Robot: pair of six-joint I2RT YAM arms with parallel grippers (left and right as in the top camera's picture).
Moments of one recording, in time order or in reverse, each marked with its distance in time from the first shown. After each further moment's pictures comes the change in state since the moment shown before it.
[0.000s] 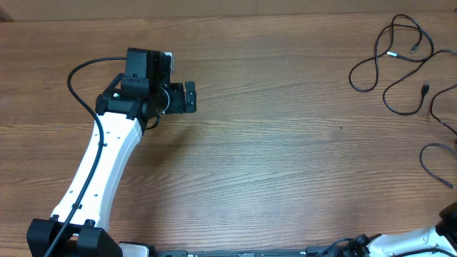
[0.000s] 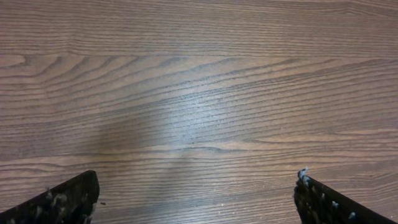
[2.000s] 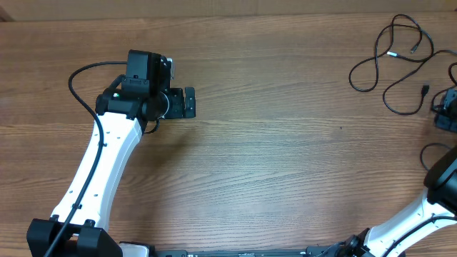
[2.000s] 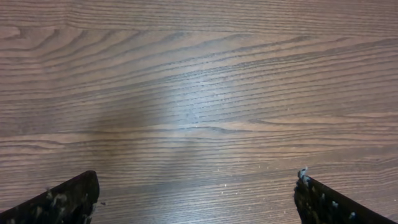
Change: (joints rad) left arm 0.000 0.000 0.000 -0.071 0.000 0.000; right arm 0.378 0.231 0.115 0.081 0.328 0.621
